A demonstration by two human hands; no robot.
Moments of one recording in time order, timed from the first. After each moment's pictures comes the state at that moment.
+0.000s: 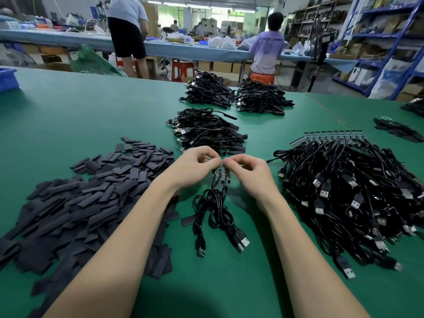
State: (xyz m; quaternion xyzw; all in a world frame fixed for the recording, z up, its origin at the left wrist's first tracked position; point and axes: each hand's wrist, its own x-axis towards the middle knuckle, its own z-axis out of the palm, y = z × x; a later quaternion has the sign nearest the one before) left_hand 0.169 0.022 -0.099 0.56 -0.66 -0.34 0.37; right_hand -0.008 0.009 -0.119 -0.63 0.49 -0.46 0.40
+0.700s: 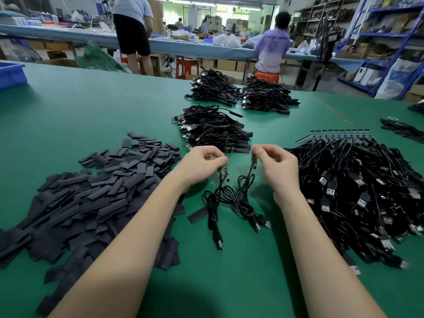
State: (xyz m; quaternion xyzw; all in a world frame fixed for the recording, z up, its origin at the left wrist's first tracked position) left_hand 0.164 0.026 -0.101 0.59 -0.60 -0.37 0.38; right_hand -0.029 0.001 -0.113 -0.52 0.53 -0.56 0.37
